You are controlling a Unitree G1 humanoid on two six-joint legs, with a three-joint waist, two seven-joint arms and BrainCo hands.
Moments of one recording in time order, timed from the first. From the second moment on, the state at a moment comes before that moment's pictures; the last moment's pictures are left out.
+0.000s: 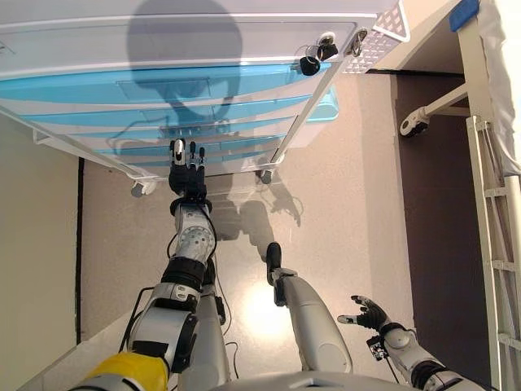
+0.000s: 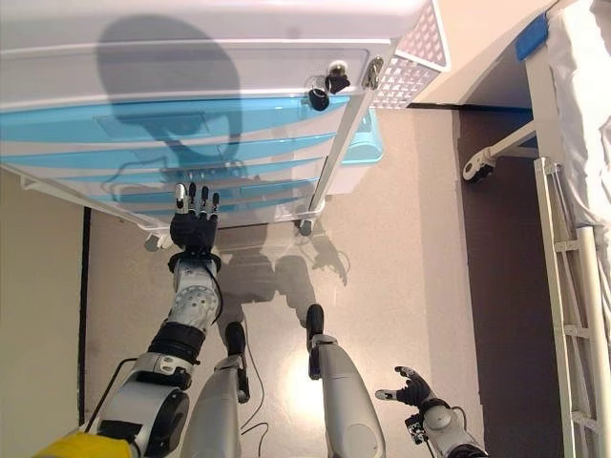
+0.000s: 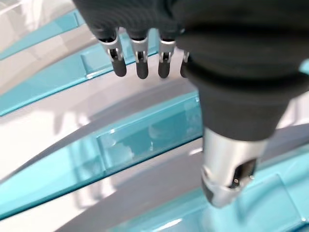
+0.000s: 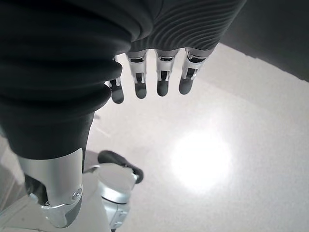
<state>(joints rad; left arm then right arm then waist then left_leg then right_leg) -0.57 0.13 -0.02 0.56 -1.32 -0.38 0.04 -0.10 -0.33 0.33 1.12 0.03 -0.17 -0.03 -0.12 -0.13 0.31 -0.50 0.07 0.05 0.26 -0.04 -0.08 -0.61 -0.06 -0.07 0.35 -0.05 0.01</state>
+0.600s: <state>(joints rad) -0.56 0.11 -0.06 0.50 -1.33 -0.40 0.04 -0.10 -0.33 0.36 1.12 0.03 -0.17 -0.03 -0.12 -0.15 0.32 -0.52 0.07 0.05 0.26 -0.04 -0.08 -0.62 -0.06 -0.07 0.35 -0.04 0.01</state>
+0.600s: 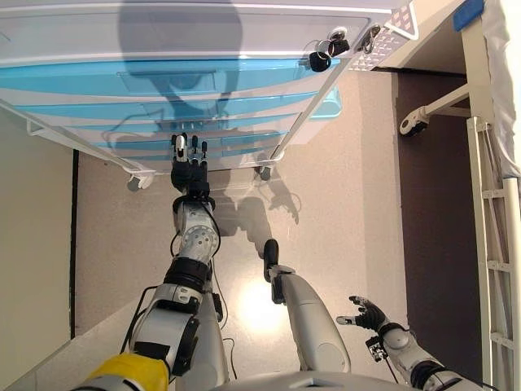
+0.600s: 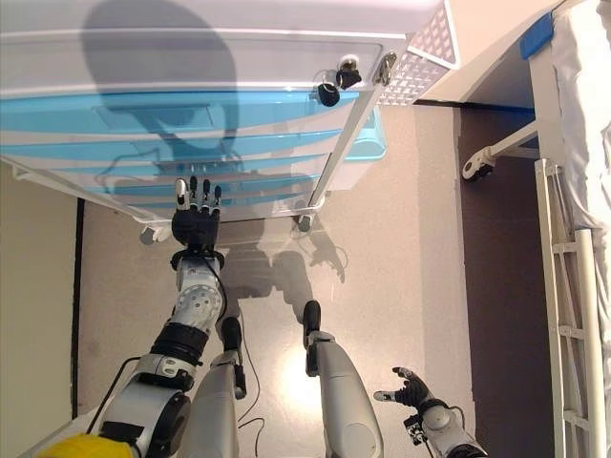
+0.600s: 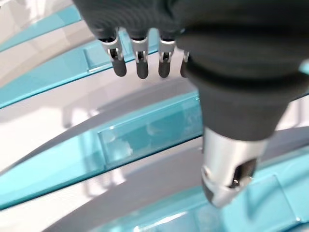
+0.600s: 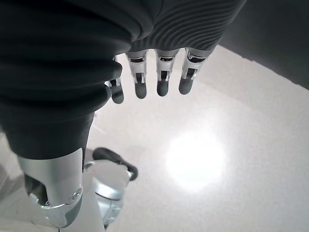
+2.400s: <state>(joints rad) -0.52 0.16 -0.14 0.42 -1.37 -0.33 0.05 -0.10 -0.33 0.36 1.11 0.01 -0.17 0.00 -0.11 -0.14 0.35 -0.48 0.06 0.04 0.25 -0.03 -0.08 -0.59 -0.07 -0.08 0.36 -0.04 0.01</state>
